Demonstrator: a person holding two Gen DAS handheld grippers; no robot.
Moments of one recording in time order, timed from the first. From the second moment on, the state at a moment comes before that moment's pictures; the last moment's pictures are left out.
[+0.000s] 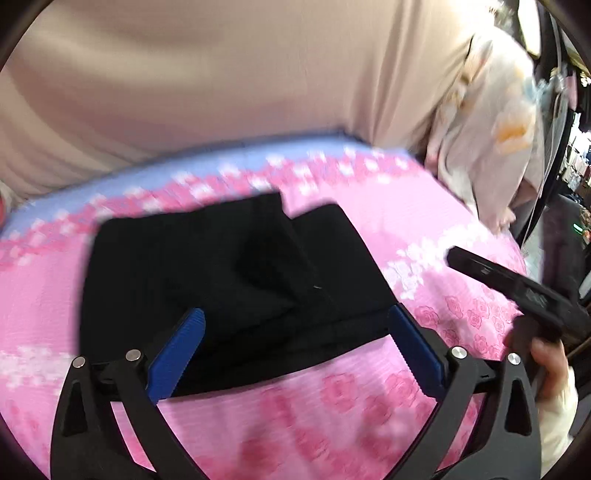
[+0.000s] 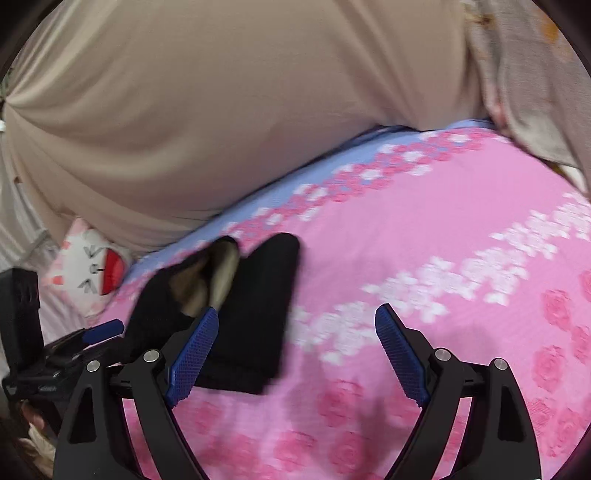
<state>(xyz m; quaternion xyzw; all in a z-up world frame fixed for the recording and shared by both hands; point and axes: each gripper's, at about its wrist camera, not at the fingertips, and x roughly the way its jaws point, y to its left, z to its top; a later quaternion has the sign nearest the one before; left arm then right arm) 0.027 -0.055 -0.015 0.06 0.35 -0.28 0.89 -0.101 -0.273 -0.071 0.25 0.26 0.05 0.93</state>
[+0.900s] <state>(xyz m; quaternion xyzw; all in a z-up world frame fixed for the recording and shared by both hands) 0.063 0.111 -0.042 -0.01 0.37 -0.05 0.93 0.002 -0.212 -0.096 0.18 0.38 0.08 0.90</state>
